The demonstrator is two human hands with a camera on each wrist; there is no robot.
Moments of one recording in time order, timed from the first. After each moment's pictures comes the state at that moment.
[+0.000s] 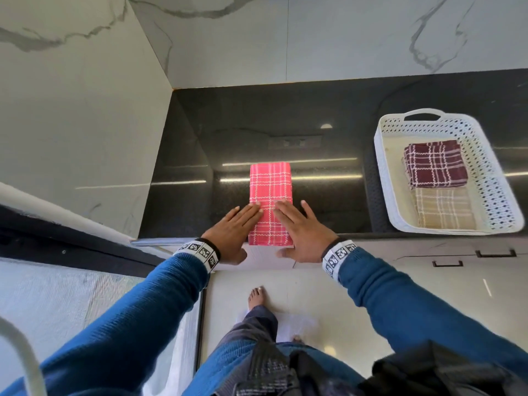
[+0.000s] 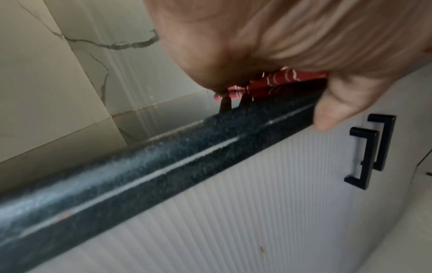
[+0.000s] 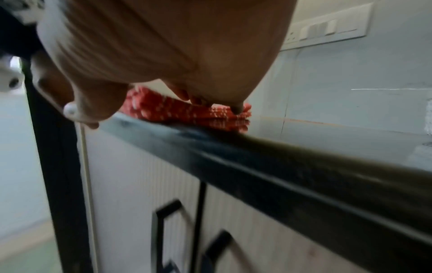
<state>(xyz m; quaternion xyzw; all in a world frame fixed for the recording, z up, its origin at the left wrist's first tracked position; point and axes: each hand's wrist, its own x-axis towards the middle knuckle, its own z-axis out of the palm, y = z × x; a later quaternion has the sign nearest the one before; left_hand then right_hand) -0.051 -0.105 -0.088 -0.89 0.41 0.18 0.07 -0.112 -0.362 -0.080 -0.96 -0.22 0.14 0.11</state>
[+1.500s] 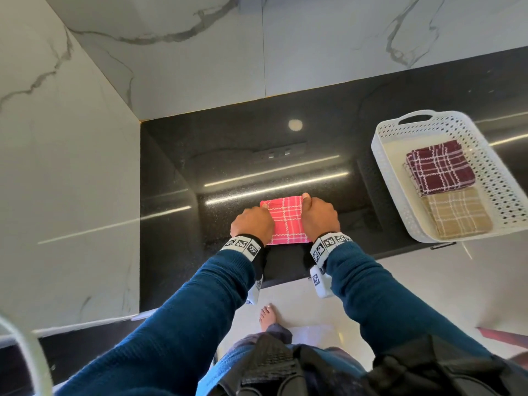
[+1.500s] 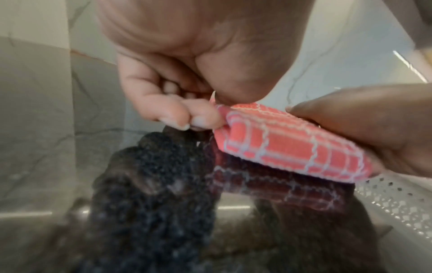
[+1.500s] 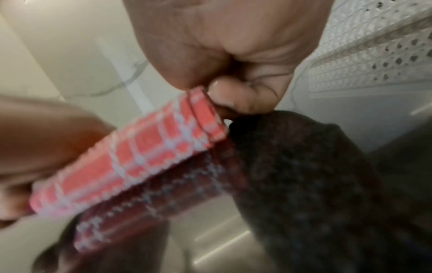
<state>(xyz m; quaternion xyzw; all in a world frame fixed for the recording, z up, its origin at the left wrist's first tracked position) 0.056 -0.193 -0.043 -0.96 0.08 0.25 -0.10 0.002 -0.341 -0.068 -0.88 0.36 0.04 0.30</state>
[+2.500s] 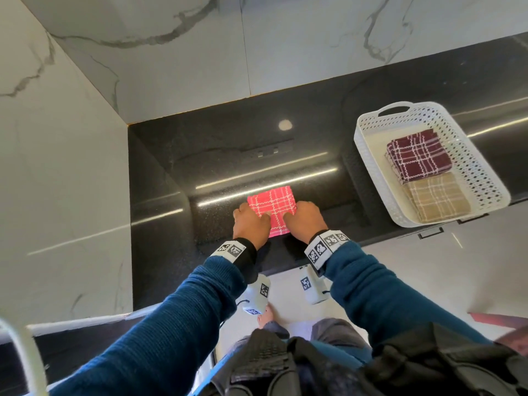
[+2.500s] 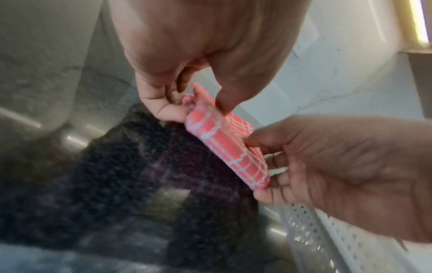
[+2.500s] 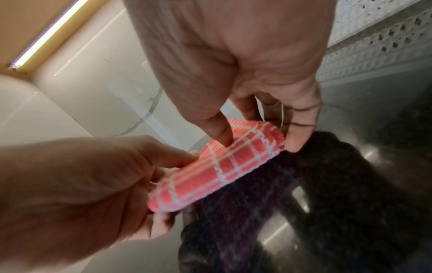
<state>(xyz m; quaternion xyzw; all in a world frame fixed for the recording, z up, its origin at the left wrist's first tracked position) 0.039 -0.190 -0.080 -0.91 0.02 0.22 -0.36 -0.019 -0.337 -0.076 -0.86 0.30 0.10 0.39</state>
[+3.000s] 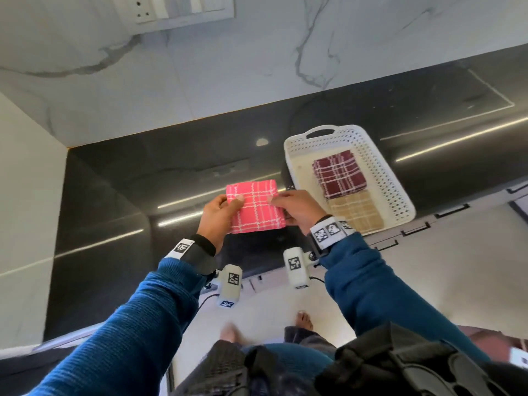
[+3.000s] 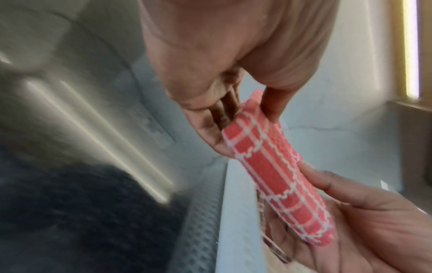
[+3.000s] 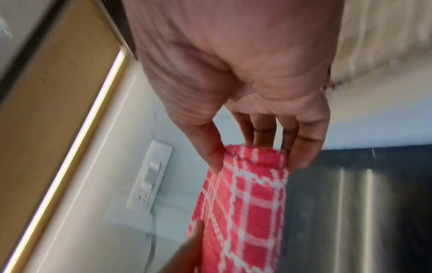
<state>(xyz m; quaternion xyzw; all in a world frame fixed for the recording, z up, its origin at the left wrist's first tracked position) 0.000 -0.310 -0.001 -0.67 -0.03 0.29 -0.68 -0.064 -0.504 0.004 -0.67 0.33 0.09 0.66</state>
